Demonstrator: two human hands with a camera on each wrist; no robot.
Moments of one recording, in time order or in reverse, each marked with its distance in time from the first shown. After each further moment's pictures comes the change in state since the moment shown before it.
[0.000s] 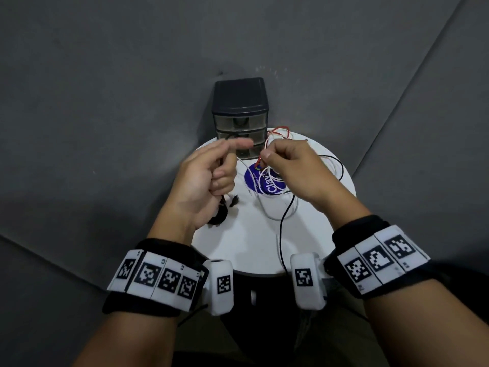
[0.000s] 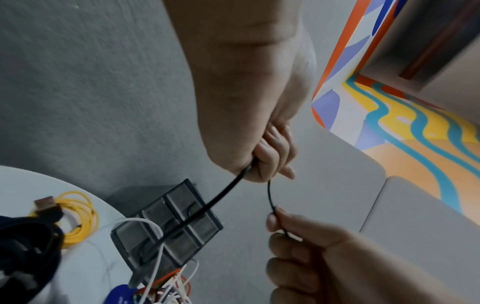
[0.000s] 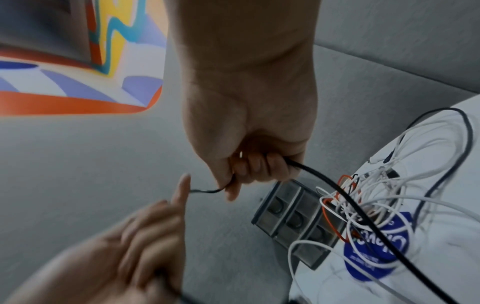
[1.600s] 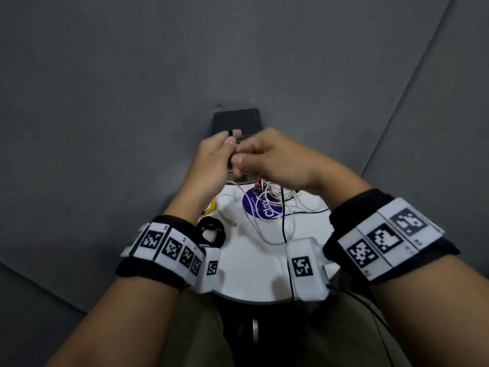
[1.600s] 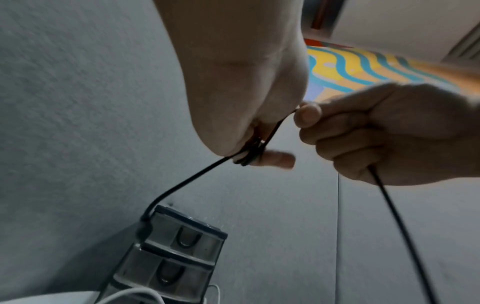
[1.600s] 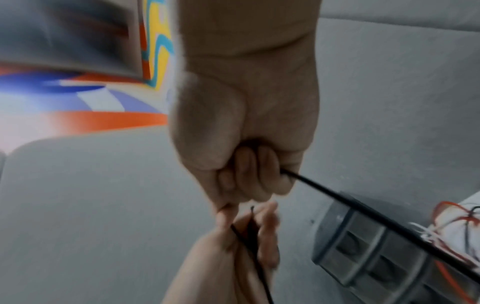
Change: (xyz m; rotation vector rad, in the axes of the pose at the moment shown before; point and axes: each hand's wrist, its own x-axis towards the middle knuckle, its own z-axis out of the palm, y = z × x) left_hand 0.048 0.027 0.029 0.513 0.173 0.278; right_hand 0.028 -0.067 -0.026 -0.009 -0.368 -0.210
